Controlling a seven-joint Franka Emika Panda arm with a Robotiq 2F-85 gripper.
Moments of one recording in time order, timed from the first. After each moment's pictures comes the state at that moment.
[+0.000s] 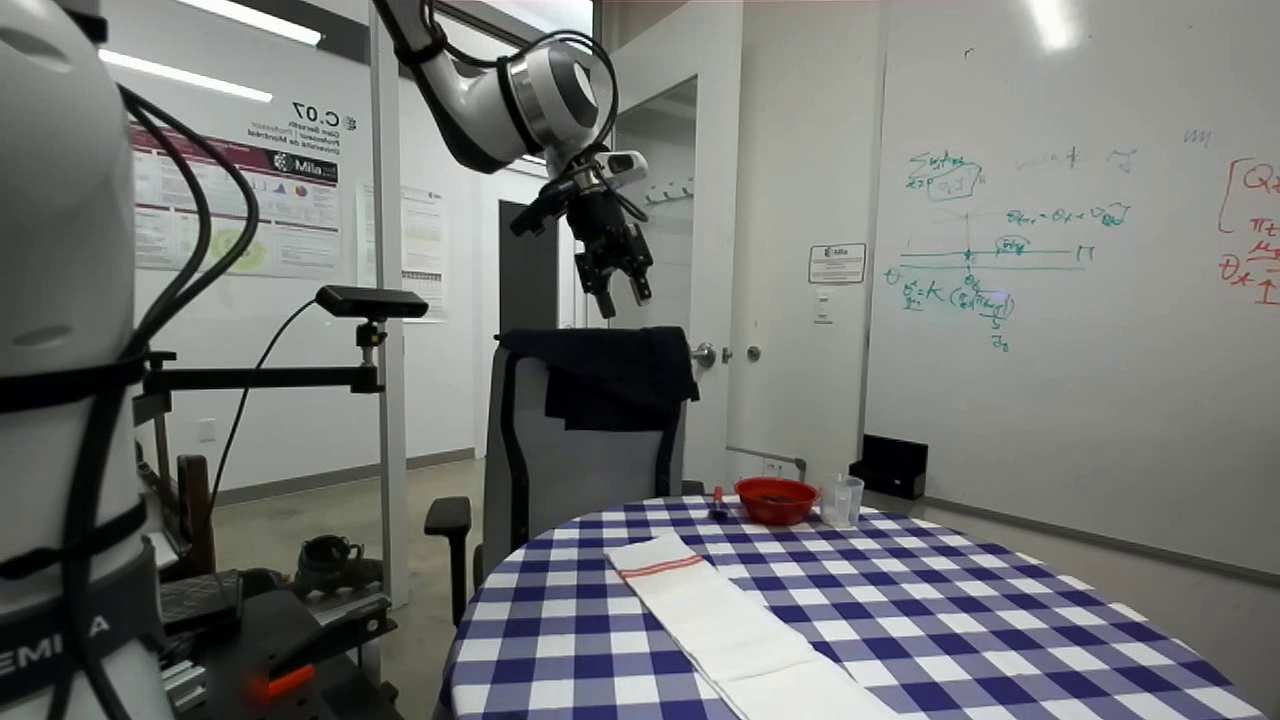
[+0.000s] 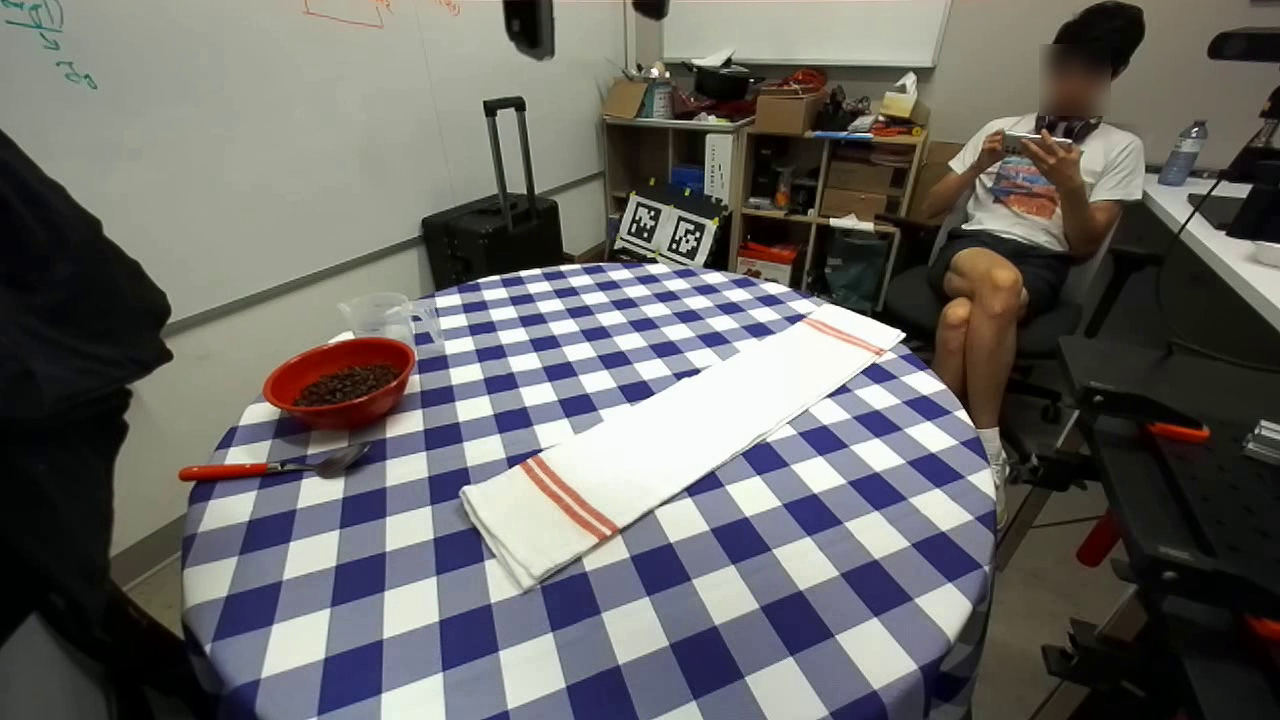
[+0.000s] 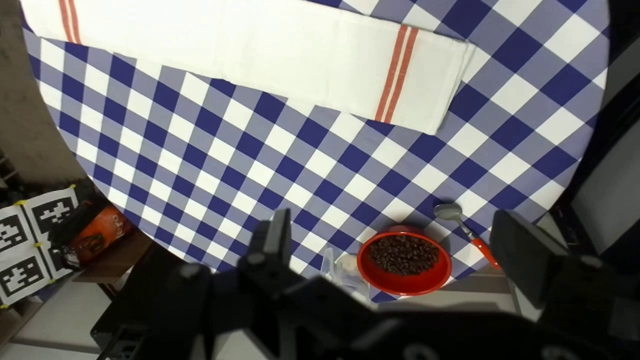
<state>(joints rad) 0.02 0.02 0.31 -2.08 -0.43 2.21 0.78</state>
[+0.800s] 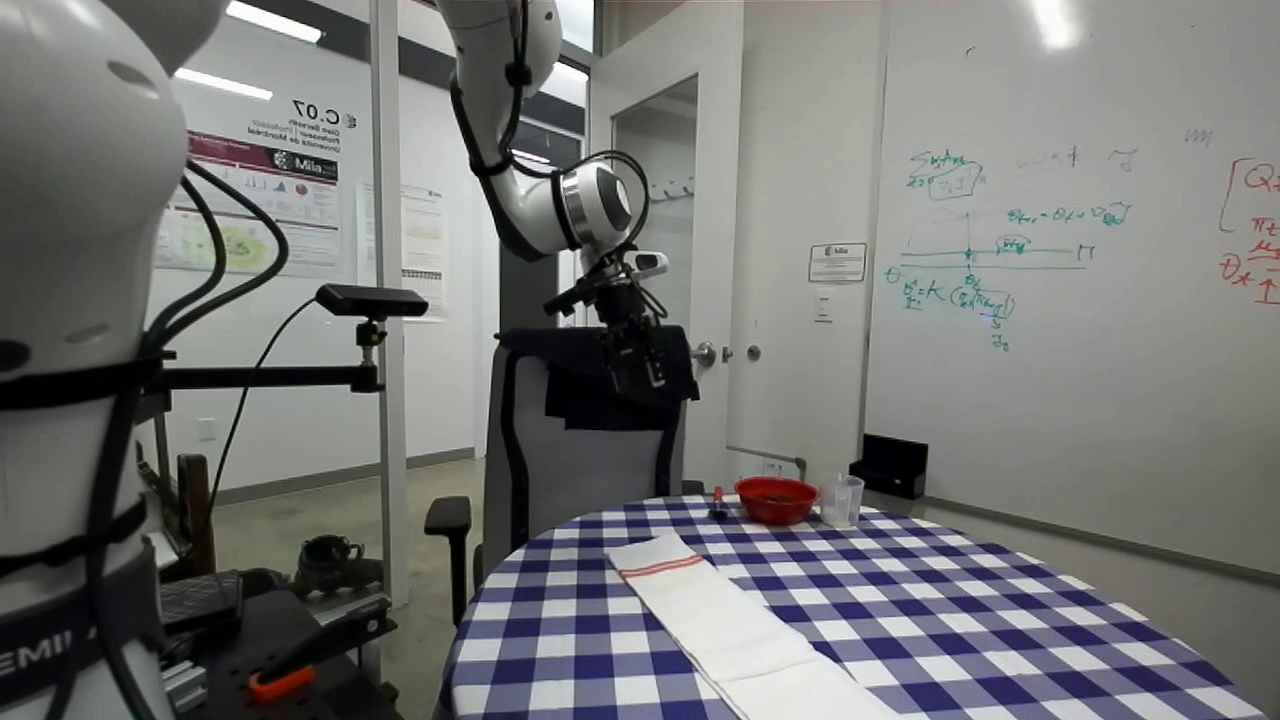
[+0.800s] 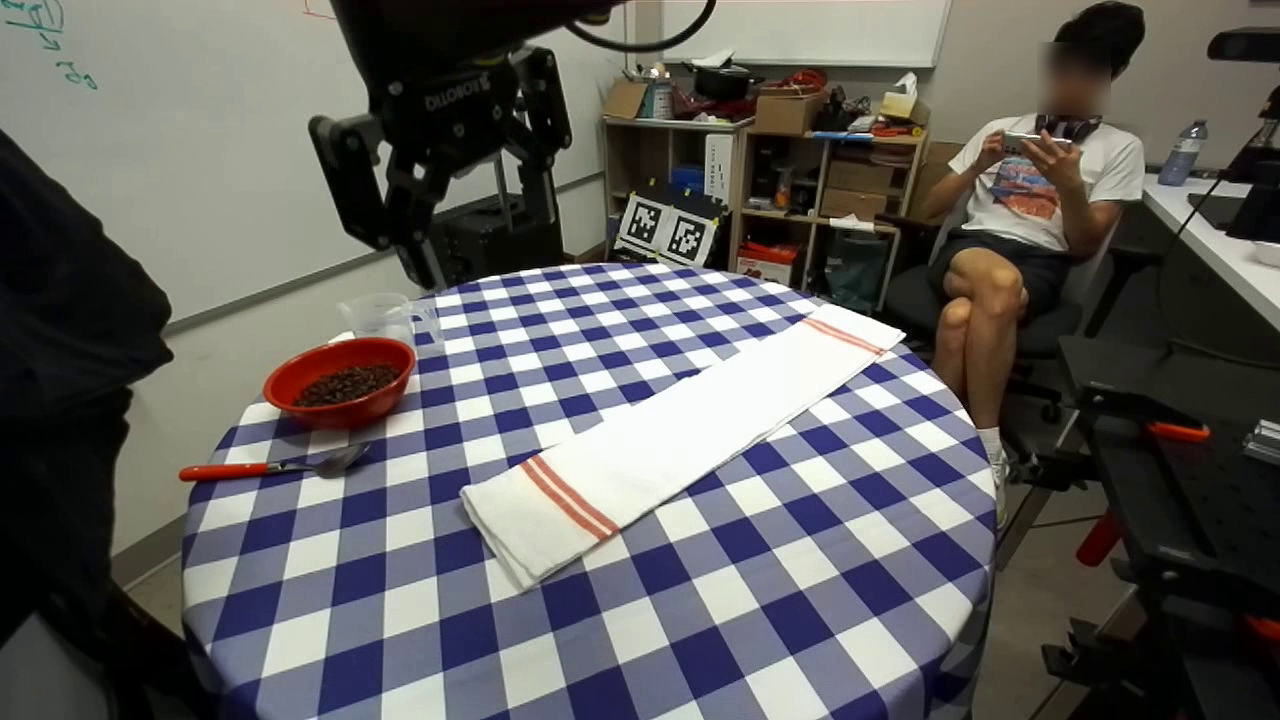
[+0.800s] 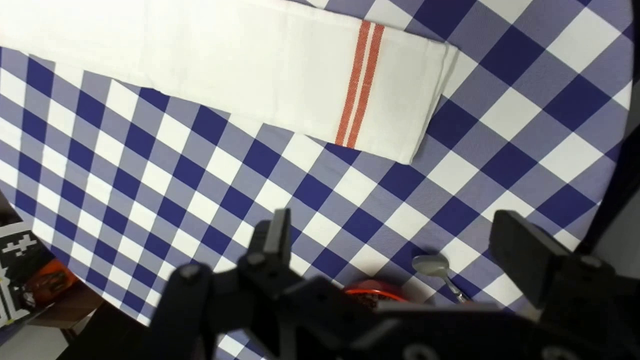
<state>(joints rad) 0.22 0.44 0.12 -1.78 -0.44 2.21 0.79</state>
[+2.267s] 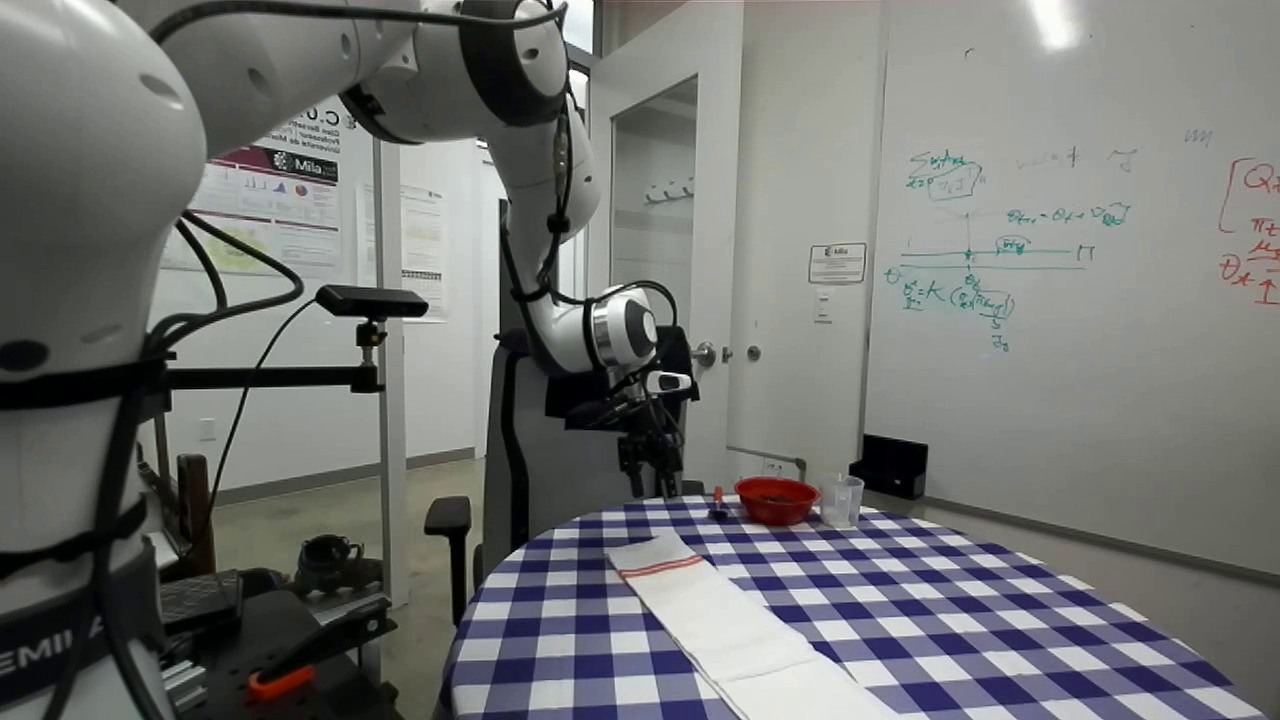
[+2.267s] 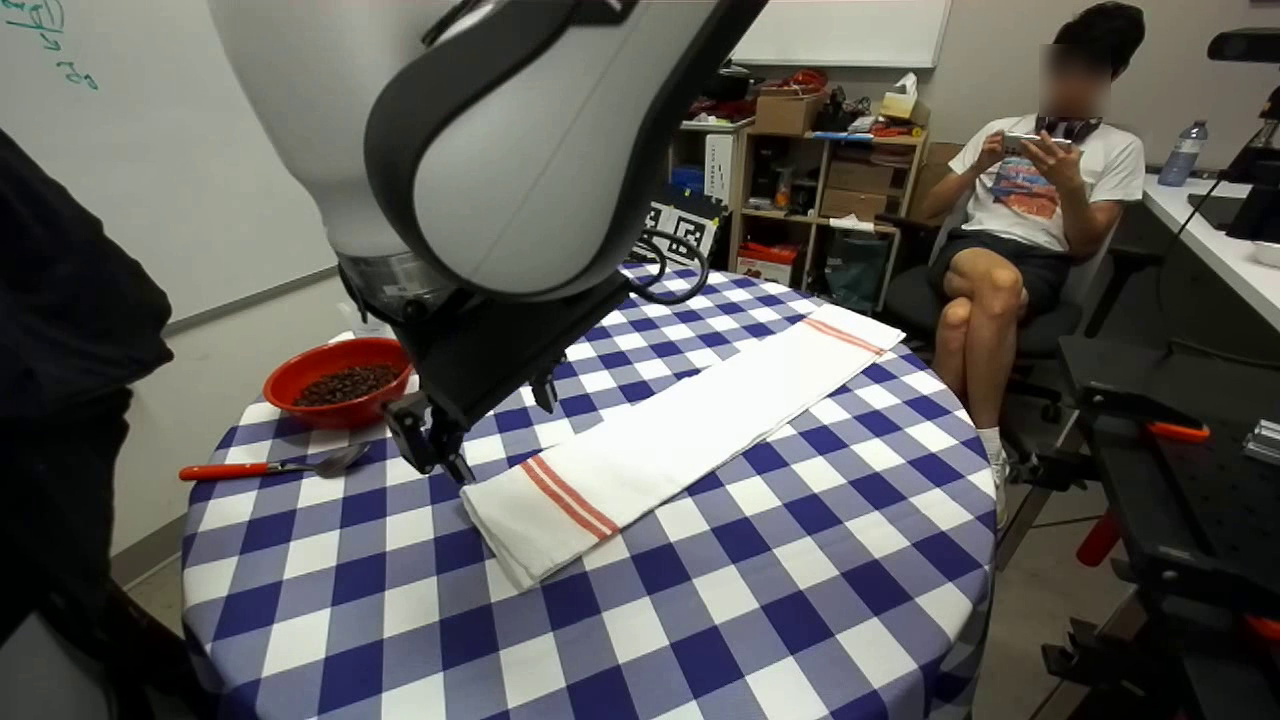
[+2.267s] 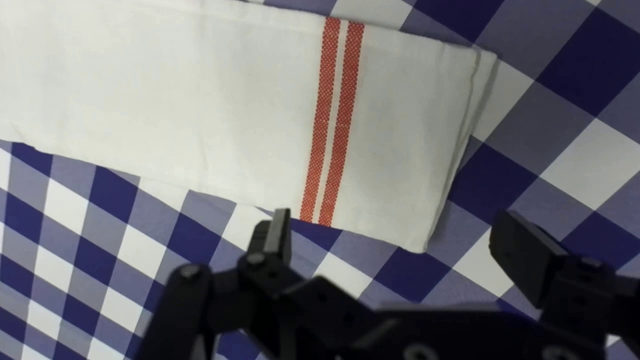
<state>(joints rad) 0.29 0.85 -0.01 -1.57 -0.34 2.36 0.77</state>
